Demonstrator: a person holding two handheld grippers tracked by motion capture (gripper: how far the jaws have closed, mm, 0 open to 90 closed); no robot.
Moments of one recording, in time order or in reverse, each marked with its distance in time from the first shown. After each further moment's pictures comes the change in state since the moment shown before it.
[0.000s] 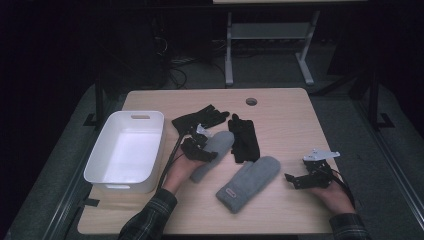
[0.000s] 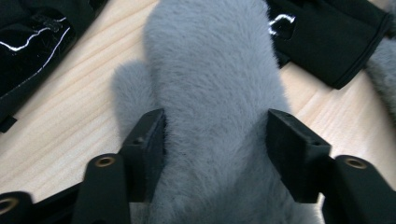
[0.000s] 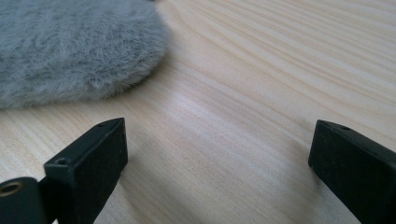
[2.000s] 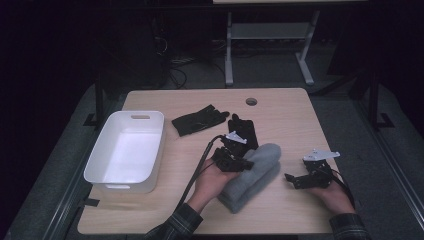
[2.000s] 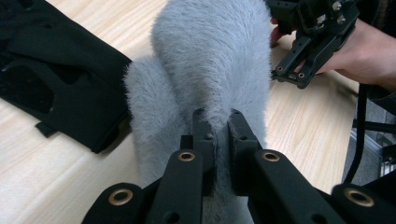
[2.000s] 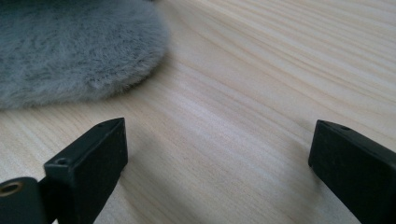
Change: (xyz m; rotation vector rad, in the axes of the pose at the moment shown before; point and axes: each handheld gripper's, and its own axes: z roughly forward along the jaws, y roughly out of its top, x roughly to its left) left arm -0.118 0.049 -0.025 -0.044 -0.289 -0.036; right arm 0.000 0.000 0.000 0.001 -0.002 0.005
